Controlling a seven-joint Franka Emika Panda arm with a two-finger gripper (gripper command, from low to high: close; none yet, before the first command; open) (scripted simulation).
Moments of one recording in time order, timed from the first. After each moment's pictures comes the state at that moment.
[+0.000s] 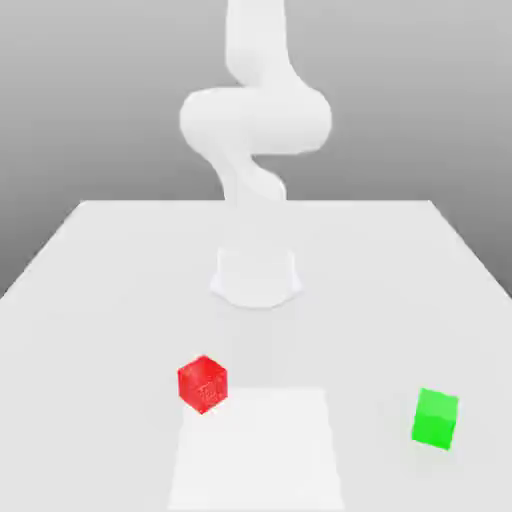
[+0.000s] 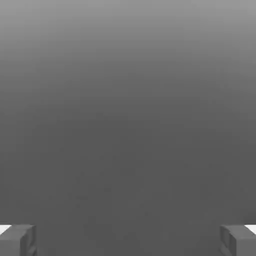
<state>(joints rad) -0.03 -0.74 0.00 -2.37 0.01 2.35 0.85</state>
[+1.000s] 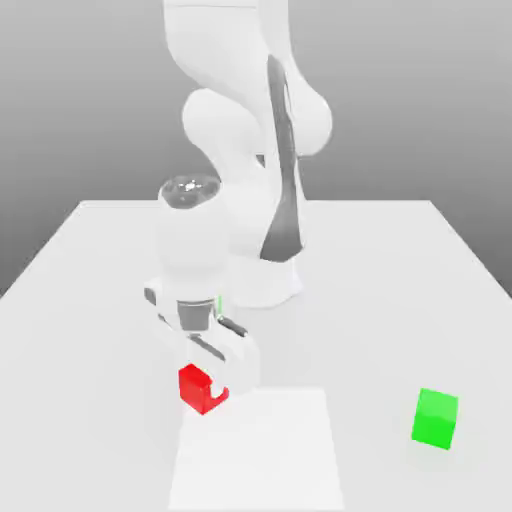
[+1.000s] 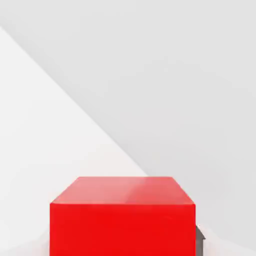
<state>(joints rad) -0.24 0.18 0.00 -2.91 -0.01 3.09 1.34</state>
